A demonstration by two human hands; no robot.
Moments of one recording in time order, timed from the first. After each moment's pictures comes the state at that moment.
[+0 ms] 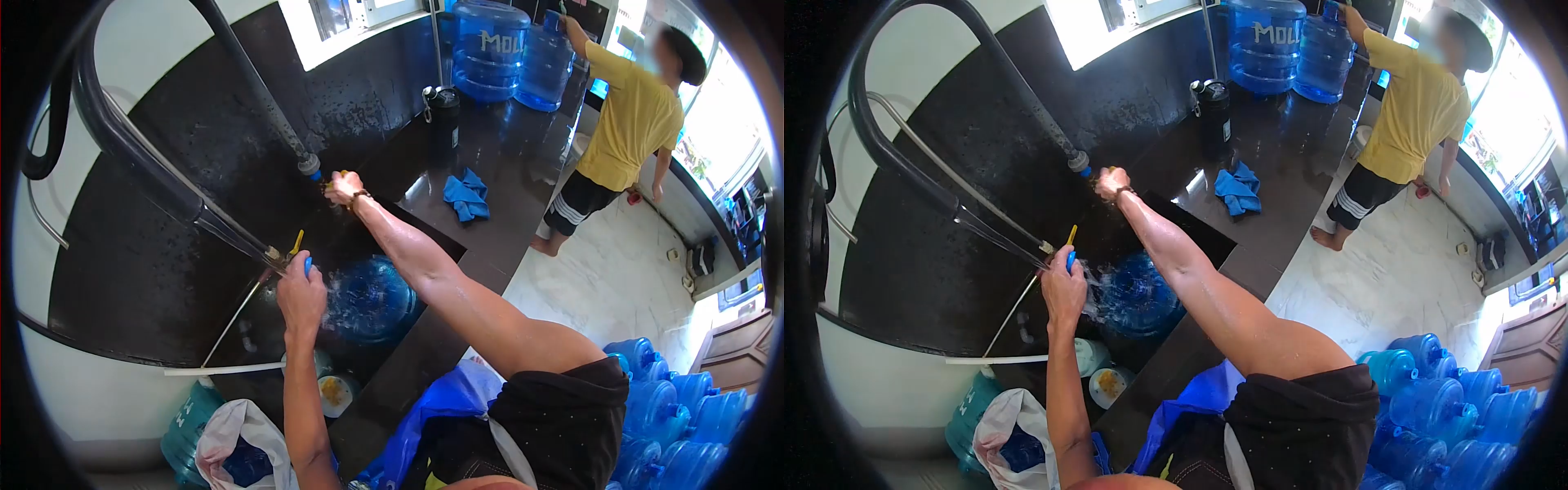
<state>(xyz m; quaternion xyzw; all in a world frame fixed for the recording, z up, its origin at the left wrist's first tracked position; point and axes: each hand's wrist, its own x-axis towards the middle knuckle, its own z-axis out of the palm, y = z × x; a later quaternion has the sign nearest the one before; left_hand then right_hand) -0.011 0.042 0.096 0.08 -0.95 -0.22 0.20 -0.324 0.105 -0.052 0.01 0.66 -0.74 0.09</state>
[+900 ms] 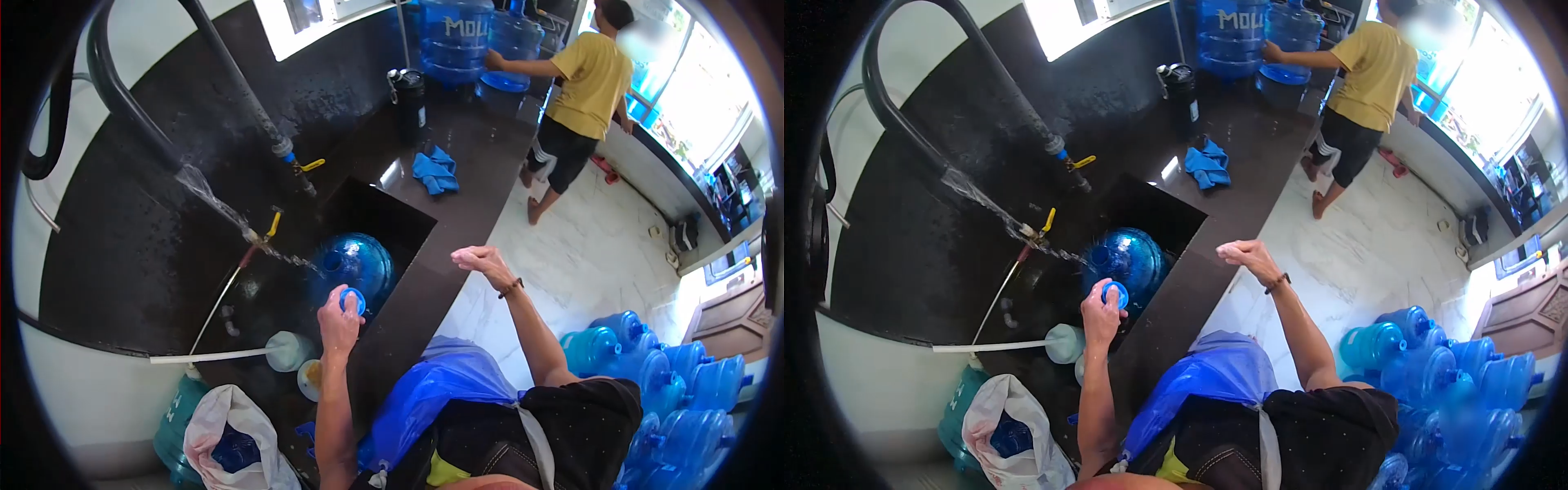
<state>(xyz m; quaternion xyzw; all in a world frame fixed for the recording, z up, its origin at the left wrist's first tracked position) 0.095 0.111 0.024 0.09 -0.85 -0.51 0.04 0.018 0.463 -0.051 -0.02 0.69 -0.71 0.12</state>
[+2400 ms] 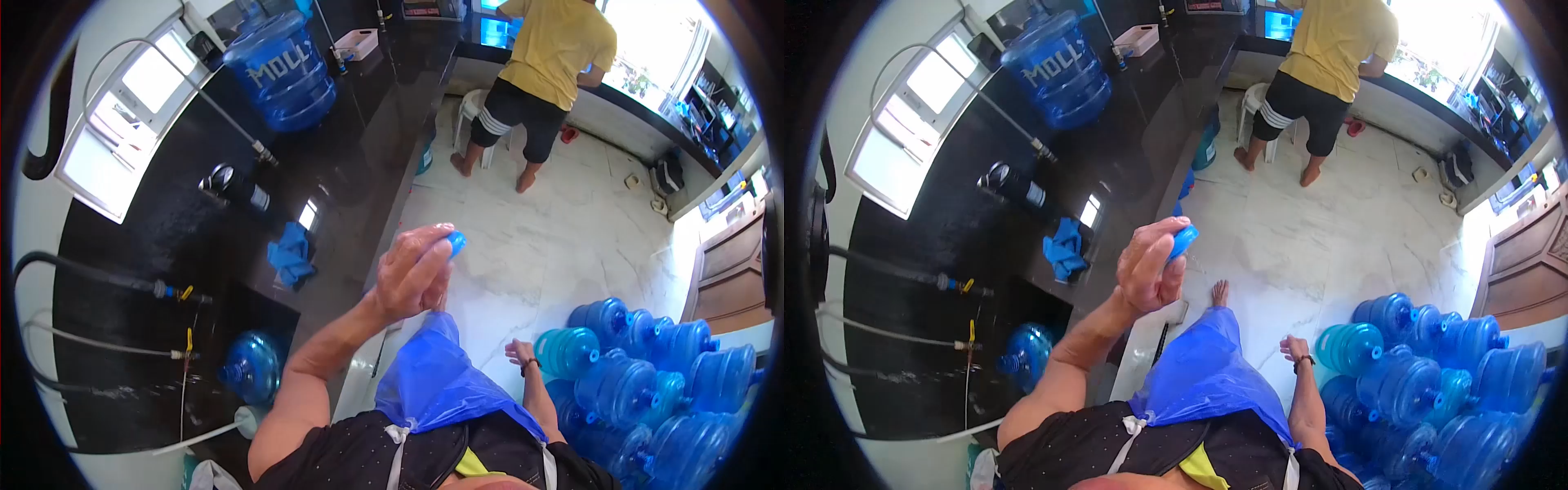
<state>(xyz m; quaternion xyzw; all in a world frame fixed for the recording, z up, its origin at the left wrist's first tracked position) -0.100 0.618 0.100 -0.58 -0.60 -0.45 0.31 0.209 0.873 -0.335 0.53 0.56 -0.63 0.14</state>
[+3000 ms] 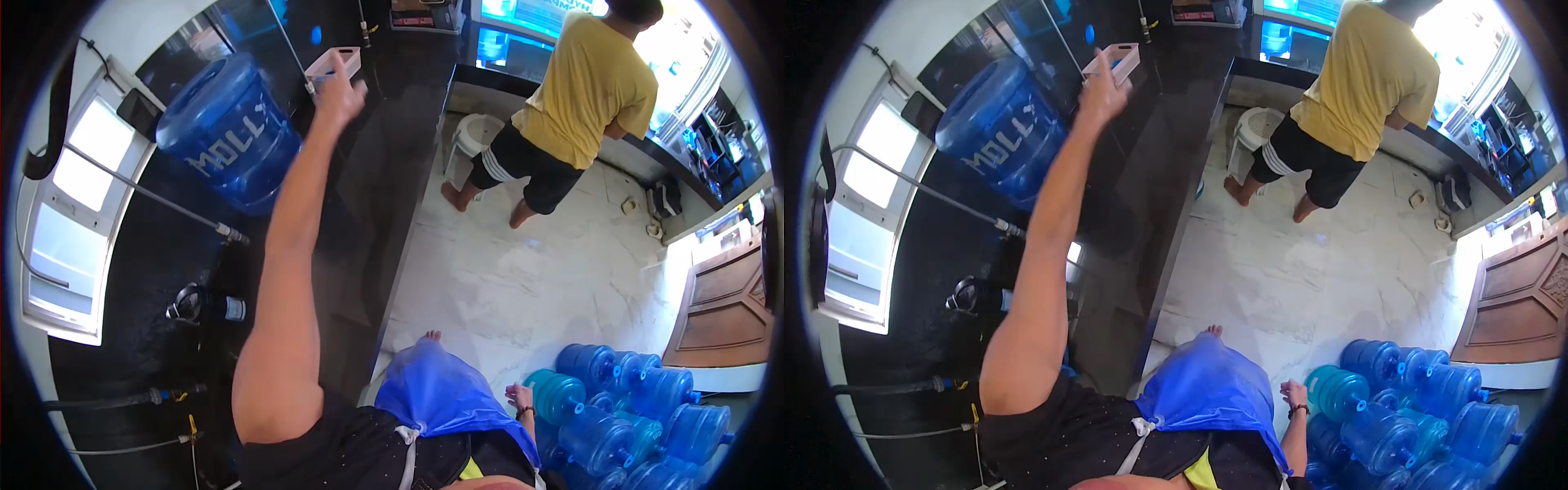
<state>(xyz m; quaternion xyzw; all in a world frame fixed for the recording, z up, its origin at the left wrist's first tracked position) -0.684 0.806 0.132 -0.23 -0.91 -0.24 0.26 0.106 0.932 -0.294 0.63 0.50 -0.58 0.07</state>
